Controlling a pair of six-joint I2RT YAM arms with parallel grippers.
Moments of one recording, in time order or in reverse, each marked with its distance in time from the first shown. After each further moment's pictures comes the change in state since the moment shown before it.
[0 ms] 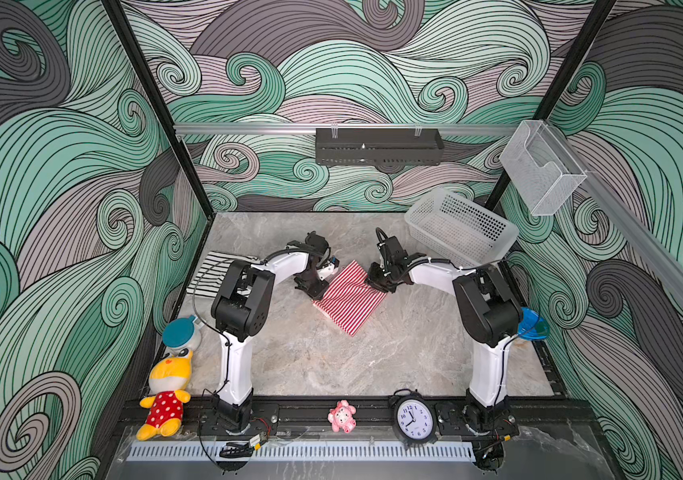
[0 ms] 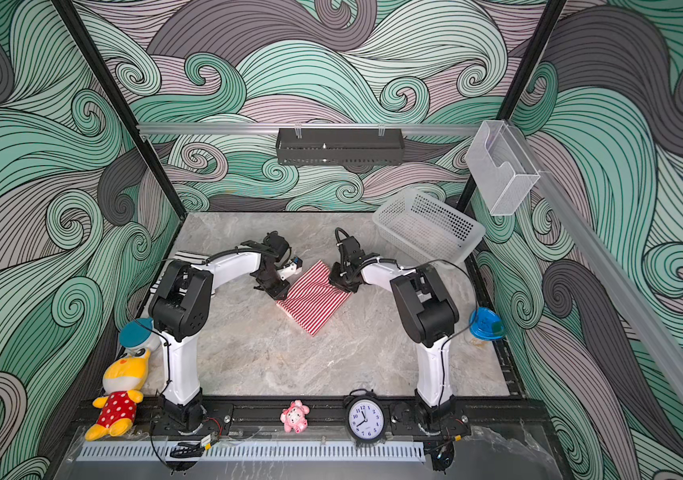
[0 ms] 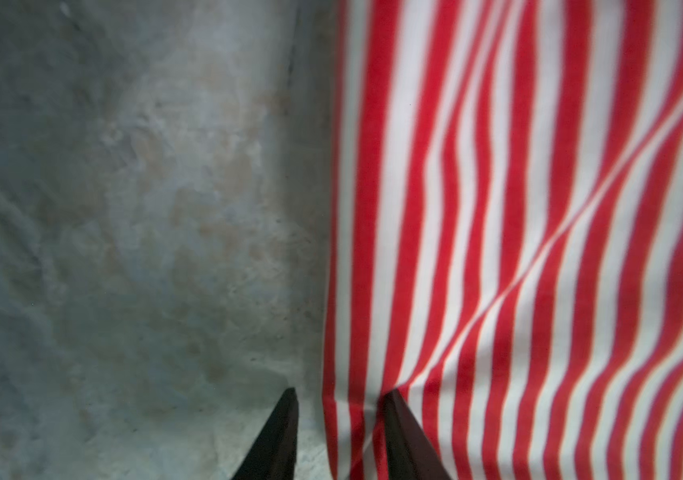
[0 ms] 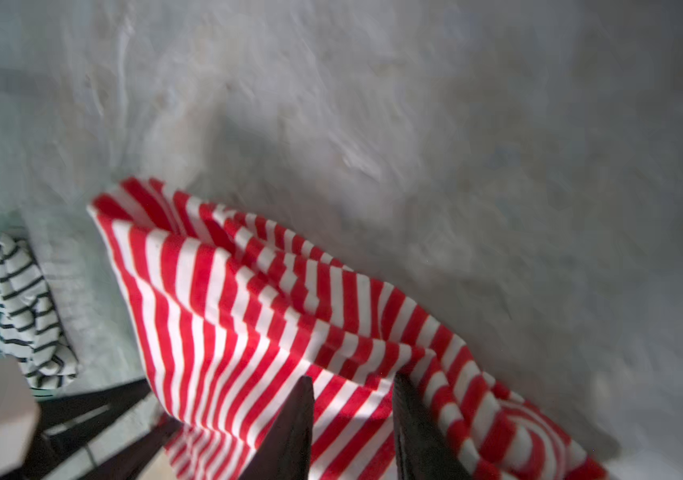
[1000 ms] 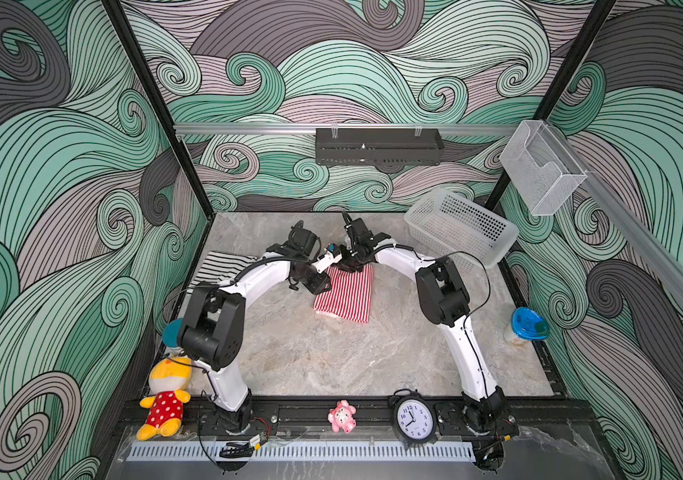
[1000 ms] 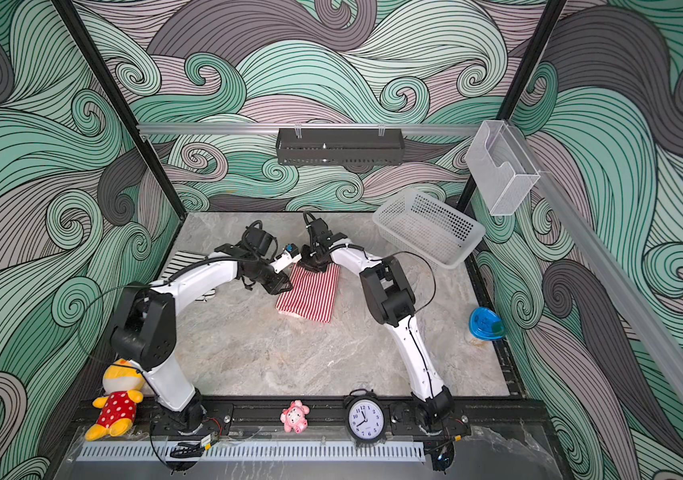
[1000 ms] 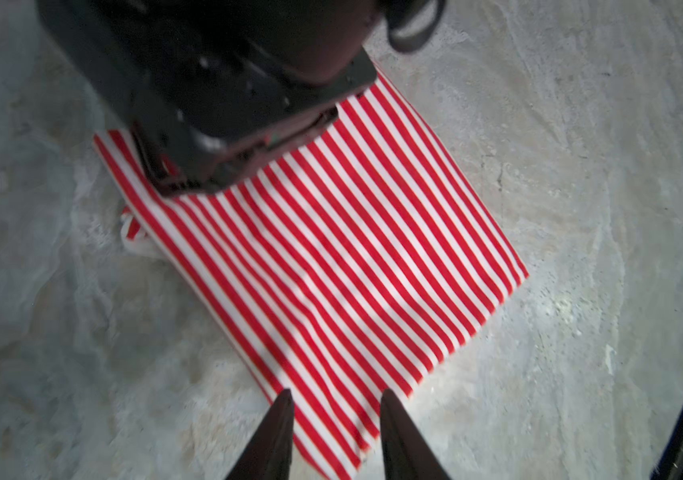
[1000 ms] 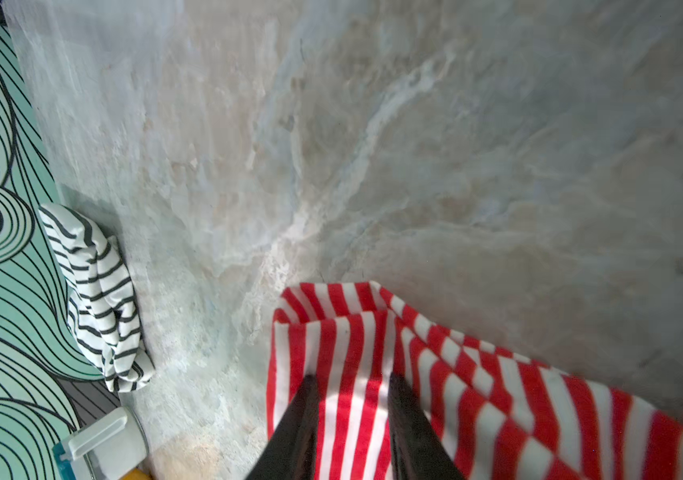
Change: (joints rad) left arm 0.019 -0.231 -0.147 0.185 0.301 0.019; right arm 0.074 0.446 0.679 -0.153 -0.134 -0.029
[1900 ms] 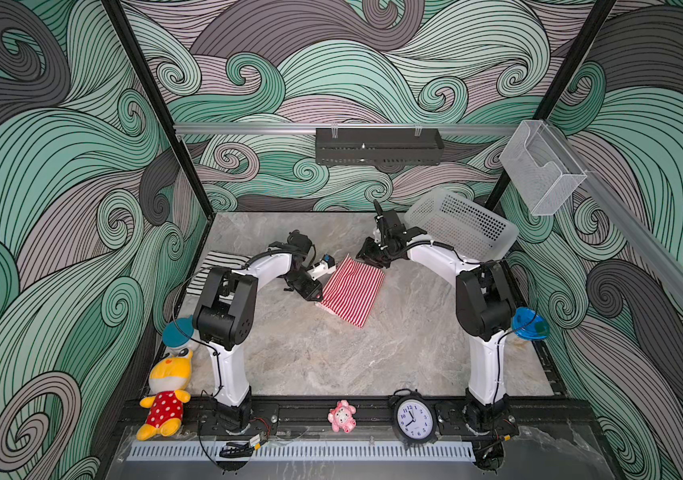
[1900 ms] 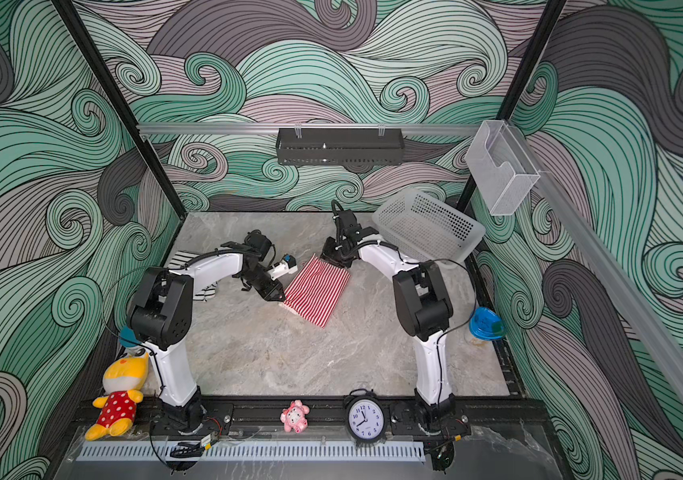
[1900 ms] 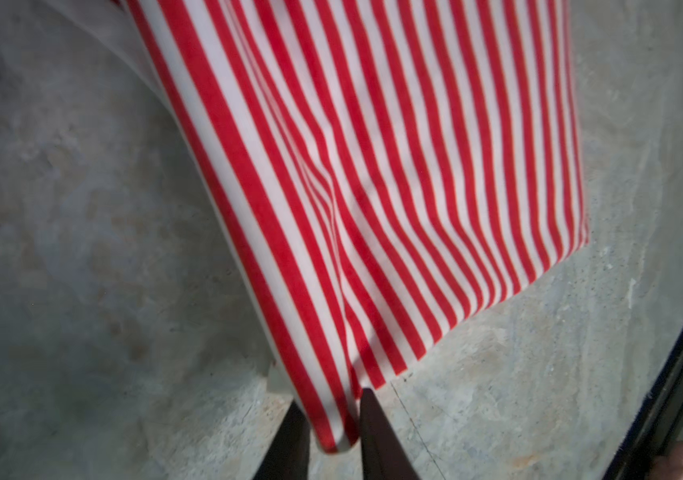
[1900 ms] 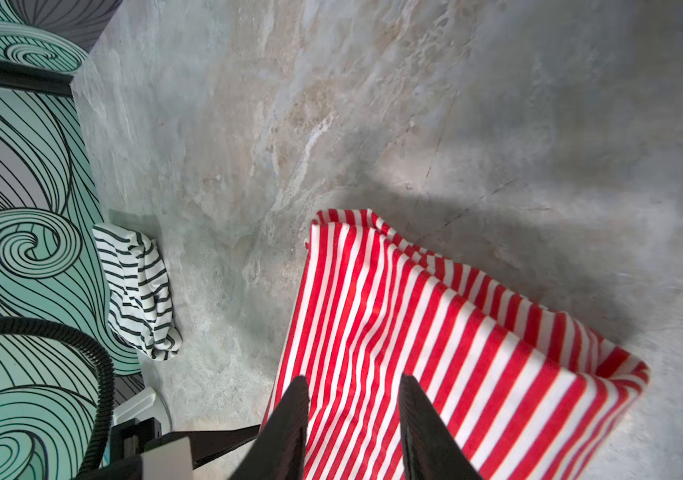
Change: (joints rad) left arm 0.076 0.082 -0.021 -0.151 0.017 0.132; right arm -0.098 -0.320 -0.253 -0.047 0.038 -0.048
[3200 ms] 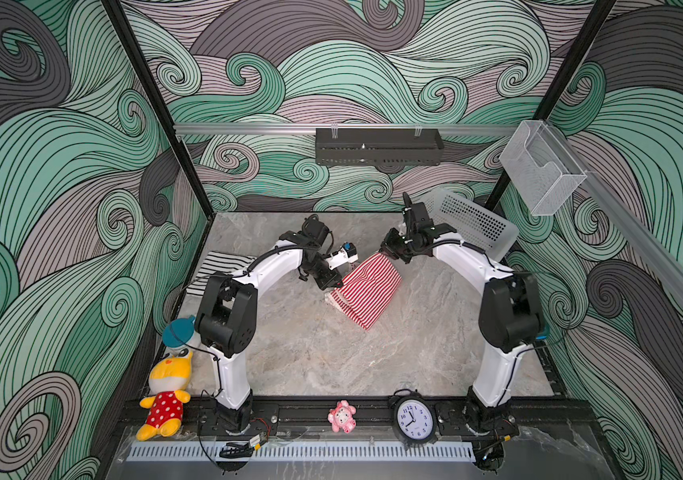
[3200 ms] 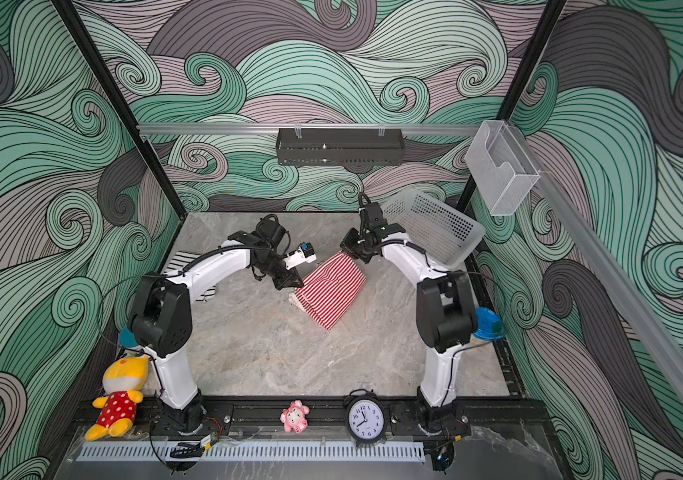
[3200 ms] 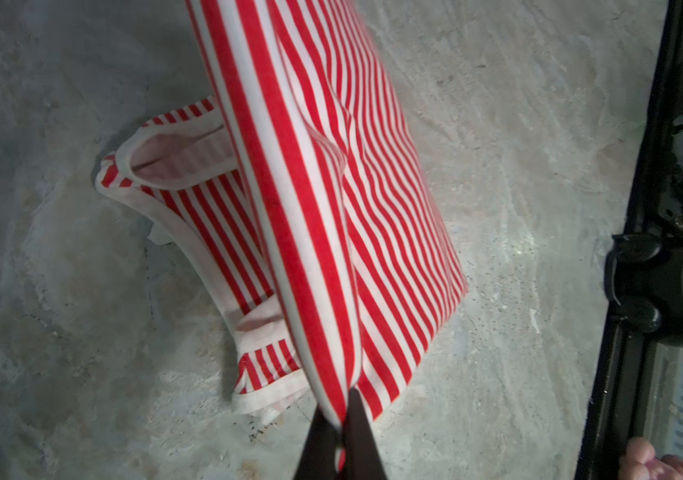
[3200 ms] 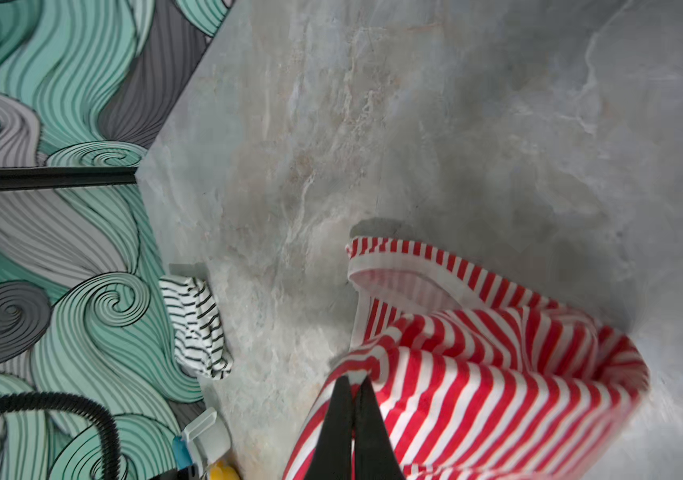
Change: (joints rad) left arm -0.100 0.010 0.199 -0.030 0.130 0.091; right arm -0.135 -0.092 -0.051 -0.029 -0.041 0.097
